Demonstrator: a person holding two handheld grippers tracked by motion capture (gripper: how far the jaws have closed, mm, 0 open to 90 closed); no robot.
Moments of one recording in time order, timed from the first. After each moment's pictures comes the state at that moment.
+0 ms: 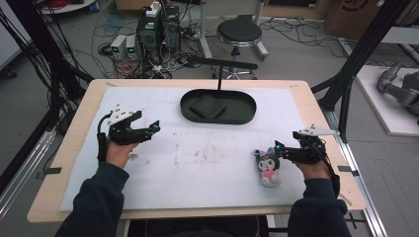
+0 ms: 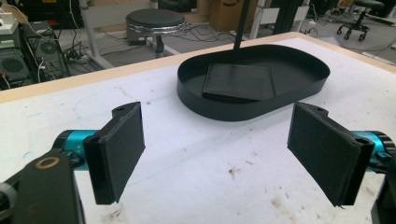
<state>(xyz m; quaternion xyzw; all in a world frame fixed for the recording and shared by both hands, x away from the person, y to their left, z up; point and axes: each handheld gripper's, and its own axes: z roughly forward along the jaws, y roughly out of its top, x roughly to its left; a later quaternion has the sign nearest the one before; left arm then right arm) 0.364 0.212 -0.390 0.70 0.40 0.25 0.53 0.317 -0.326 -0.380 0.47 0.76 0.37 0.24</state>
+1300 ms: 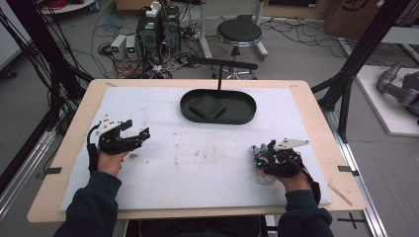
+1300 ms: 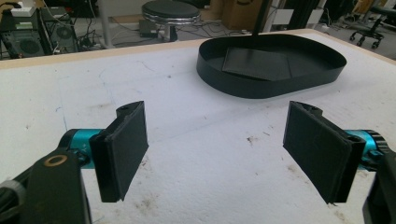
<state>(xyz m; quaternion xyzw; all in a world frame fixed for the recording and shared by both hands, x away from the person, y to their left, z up) 0.348 0.234 -0.410 0.68 0.44 0.25 0.53 0.308 -0.280 -0.414 0.41 0.83 0.34 0.17</state>
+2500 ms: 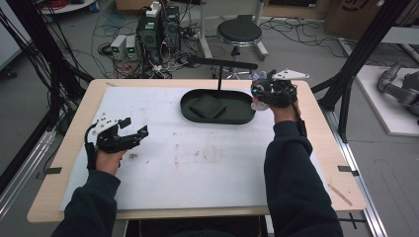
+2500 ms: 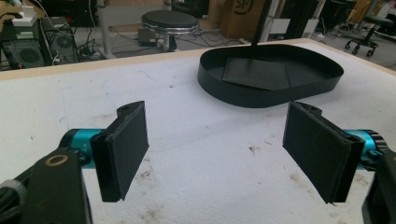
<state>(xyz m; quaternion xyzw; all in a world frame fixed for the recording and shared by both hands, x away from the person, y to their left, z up) 0.350 0.240 -0.408 0.67 0.43 0.26 0.54 0.458 -0.262 -0.315 0.40 0.74 0.44 0.32</state>
